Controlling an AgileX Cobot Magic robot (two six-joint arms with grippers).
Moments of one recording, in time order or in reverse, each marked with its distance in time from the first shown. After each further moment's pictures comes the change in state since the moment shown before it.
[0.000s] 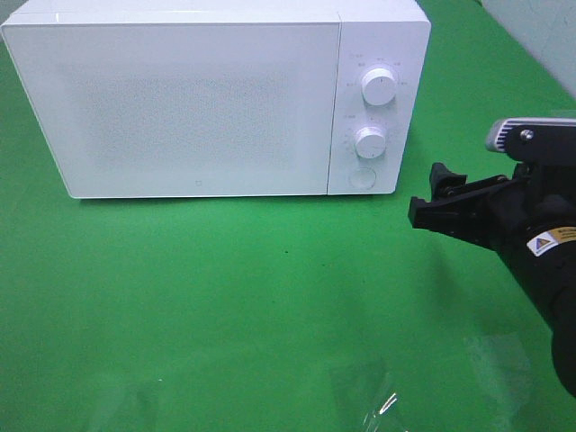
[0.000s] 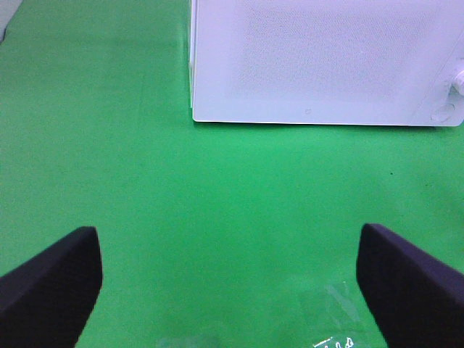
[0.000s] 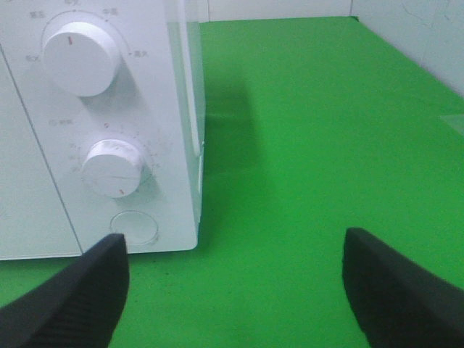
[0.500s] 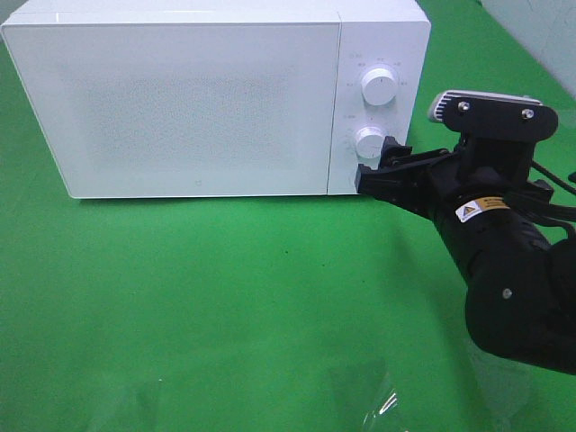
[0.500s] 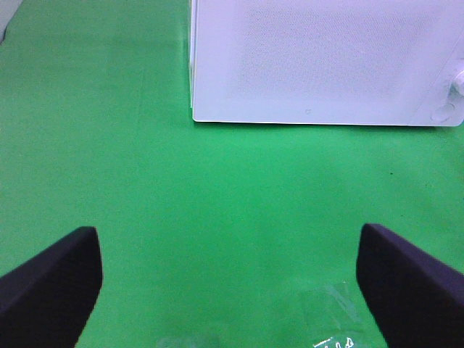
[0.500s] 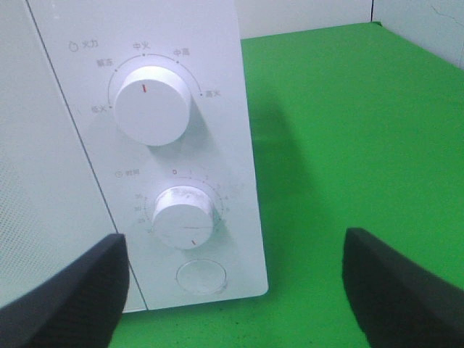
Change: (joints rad) left arm 0.000 0.000 0.000 0.000 0.000 0.000; right arm 0.045 0.118 -0.185 0.049 -0.006 0.034
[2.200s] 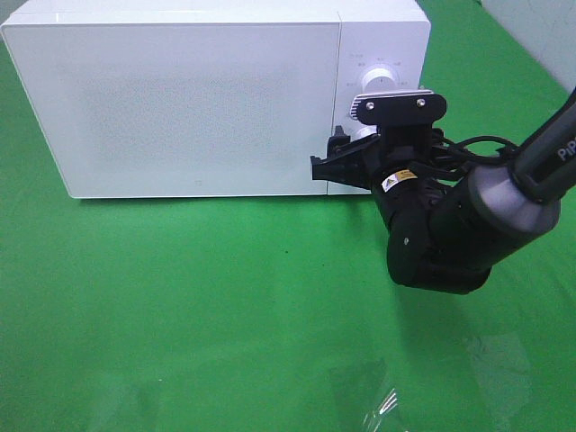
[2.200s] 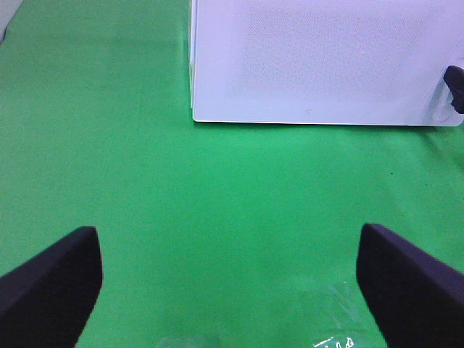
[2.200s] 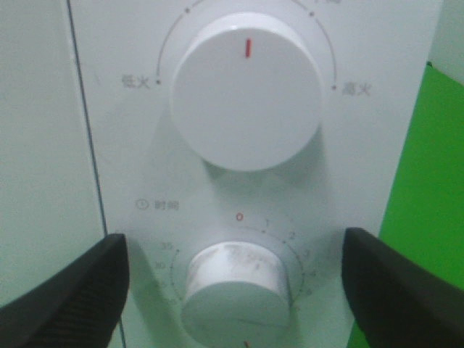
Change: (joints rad) left arm 0.000 0.000 0.000 0.000 0.000 0.000; right arm -0.161 0.335 -0.312 -0.252 -0.008 -0.073
